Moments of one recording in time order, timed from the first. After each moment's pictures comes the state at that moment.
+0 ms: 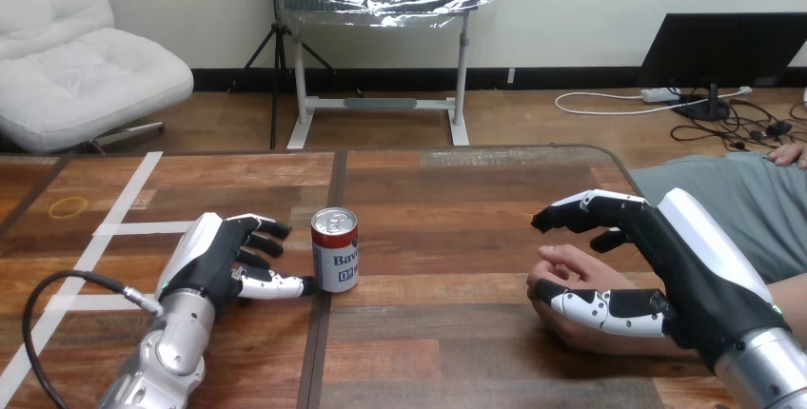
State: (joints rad) left arm -0.47 0.34 -0.18 0.94 0.33 -0.14 0.09; right arm 0.24 -0.40 -0.05 -0.53 -0.39 0.12 0.31
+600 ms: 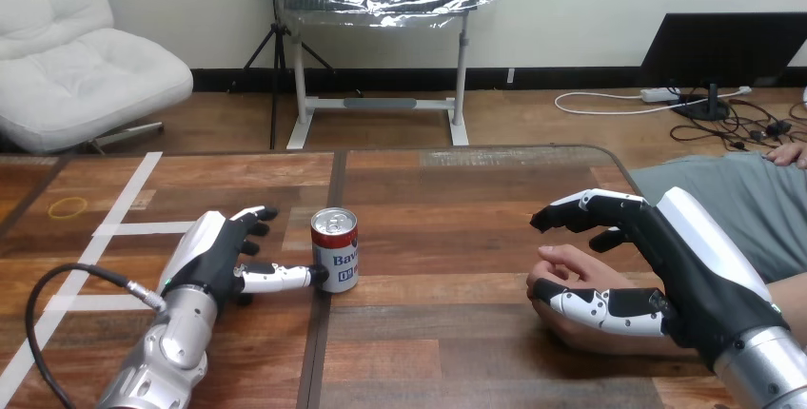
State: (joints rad) left arm -0.48 0.34 -0.19 0.94 0.36 -0.10 0.08; right arm 0.24 -0.40 -0.05 -0.53 -0.39 0.13 0.32
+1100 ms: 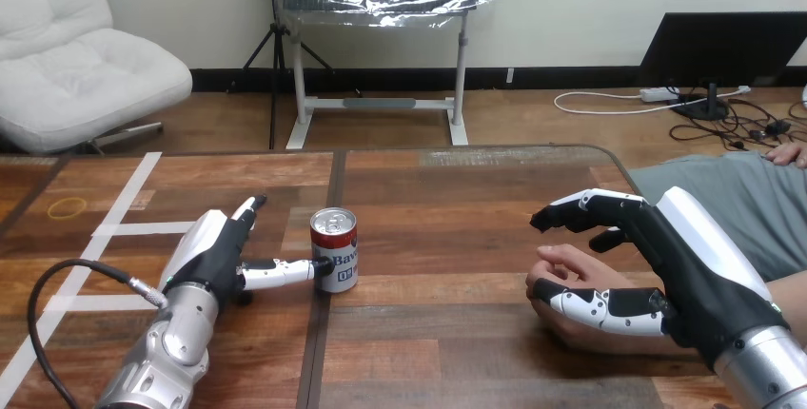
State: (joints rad) left arm -0.49 0.33 -0.19 0.95 0.36 -0.09 0.07; right arm 0.24 -0.40 -0.05 -0.53 -0.39 0.13 0.32
